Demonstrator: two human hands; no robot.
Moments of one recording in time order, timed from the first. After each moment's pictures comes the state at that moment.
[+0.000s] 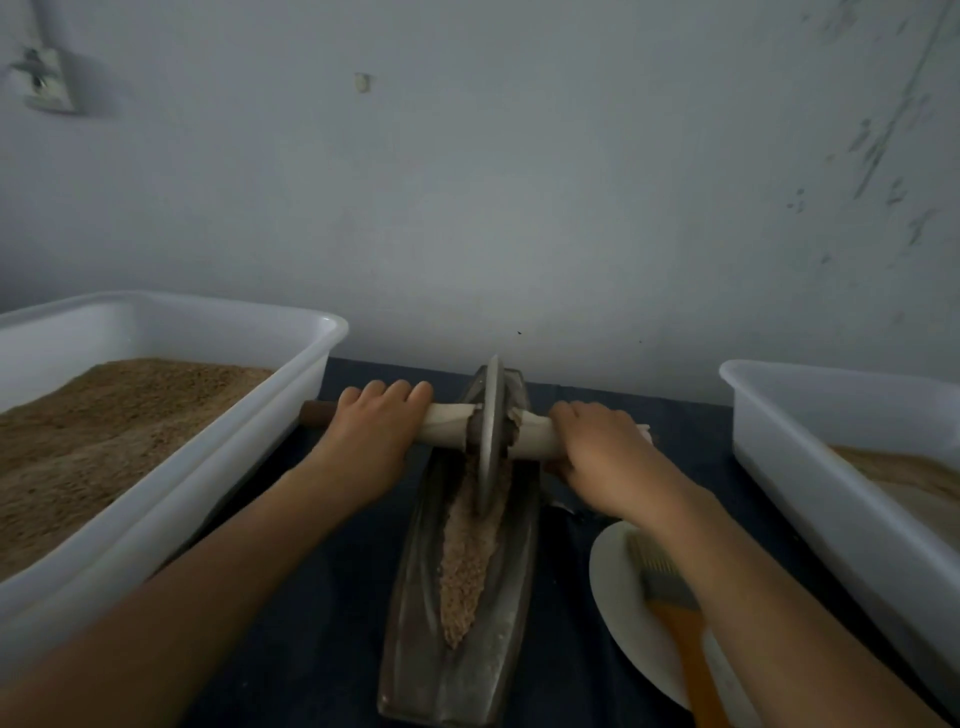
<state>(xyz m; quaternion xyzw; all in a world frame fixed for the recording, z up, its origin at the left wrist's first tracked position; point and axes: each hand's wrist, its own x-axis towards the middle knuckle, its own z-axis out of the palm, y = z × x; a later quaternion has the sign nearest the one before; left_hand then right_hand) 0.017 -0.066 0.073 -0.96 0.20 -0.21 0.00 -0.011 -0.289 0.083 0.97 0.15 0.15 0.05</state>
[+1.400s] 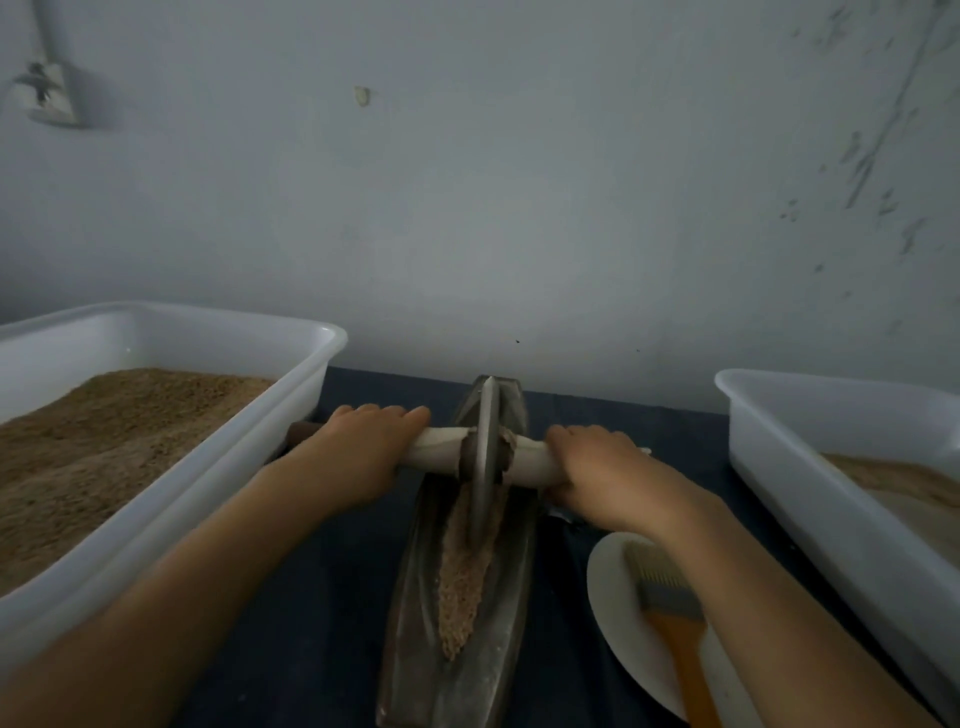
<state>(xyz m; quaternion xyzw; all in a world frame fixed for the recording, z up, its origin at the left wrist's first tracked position) 0.008 -0.062 0.093 -0.97 0.22 -0.08 0.05 -0.026 -0.282 0.100 0.99 0.14 0.04 0.03</state>
